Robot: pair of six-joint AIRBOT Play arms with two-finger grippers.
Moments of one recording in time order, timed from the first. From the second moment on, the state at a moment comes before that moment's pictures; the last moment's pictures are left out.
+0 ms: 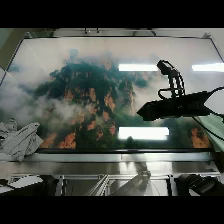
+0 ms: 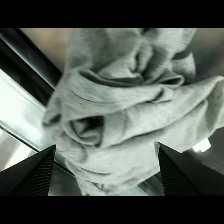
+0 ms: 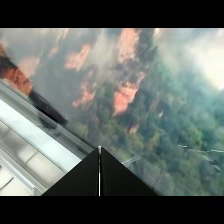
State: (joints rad) left arm 1.16 -1.39 1.05 1.26 -1.41 -1.29; right arm 0.41 -0.94 0.99 -1.04 1.11 1.49
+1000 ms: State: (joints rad) left arm 0.67 -1.67 1.08 0.46 -1.47 -0.85; right arm 0.41 -0.94 0.99 -1.04 1.11 1.49
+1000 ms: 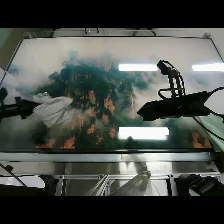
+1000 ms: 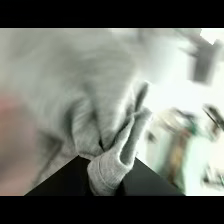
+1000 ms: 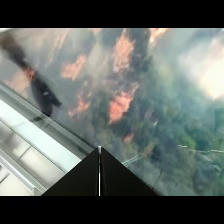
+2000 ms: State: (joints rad) left arm -0.03 -1.59 1.07 0.39 -1.35 -0.95; right arm 0.41 -0.95 0.99 -1.04 1.10 1.49
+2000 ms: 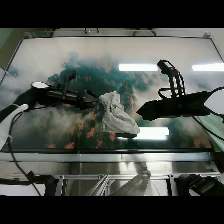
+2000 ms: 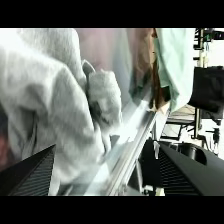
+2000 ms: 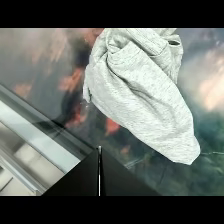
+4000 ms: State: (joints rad) left arm 0.02 -1.29 1.82 0.44 -1.46 -1.23; right arm 0.04 -0.92 1.46 -0.83 0.92 1.02
